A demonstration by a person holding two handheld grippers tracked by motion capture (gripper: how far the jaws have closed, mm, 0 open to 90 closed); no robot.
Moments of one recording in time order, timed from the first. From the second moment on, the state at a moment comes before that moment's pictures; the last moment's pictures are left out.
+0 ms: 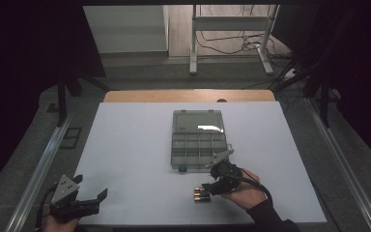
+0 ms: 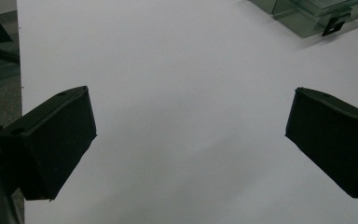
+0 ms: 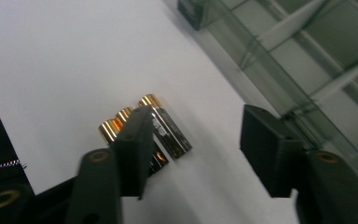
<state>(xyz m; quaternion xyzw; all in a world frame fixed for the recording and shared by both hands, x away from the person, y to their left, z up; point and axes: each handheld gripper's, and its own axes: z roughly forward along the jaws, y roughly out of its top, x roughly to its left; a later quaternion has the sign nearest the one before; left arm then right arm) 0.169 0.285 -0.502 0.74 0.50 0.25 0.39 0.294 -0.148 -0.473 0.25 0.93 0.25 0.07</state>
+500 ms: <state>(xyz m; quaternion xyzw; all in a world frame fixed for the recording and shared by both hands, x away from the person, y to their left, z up) 0.169 0.284 -0.502 0.74 0.49 0.25 0.39 0.301 -0.128 -0.494 0.22 0.95 0.22 0.03</state>
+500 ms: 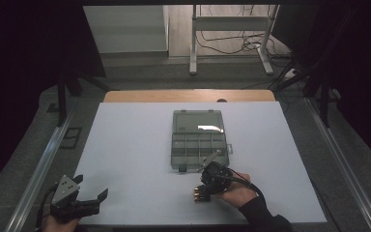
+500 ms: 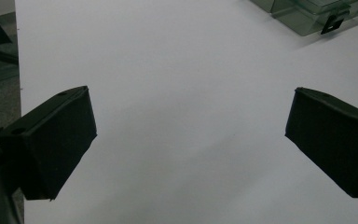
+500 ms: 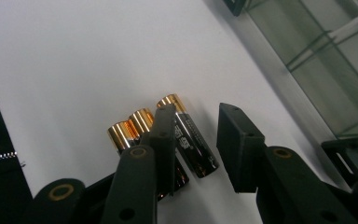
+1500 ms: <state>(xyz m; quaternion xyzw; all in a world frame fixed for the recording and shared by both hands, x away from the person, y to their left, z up) 0.170 0.283 -0.502 0.74 0.49 0.25 0.38 0.306 -0.140 -0.476 0.22 0.94 0.26 0.05</state>
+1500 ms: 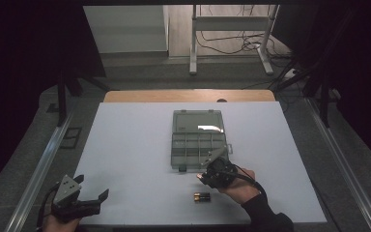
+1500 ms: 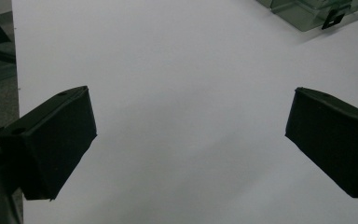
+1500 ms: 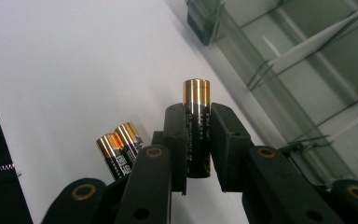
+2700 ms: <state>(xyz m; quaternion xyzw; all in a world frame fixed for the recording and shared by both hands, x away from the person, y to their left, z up) 0.172 0.283 -0.502 0.74 0.49 0.24 0.38 0.361 -0.152 -0.436 0.29 0.90 0.32 0.09</state>
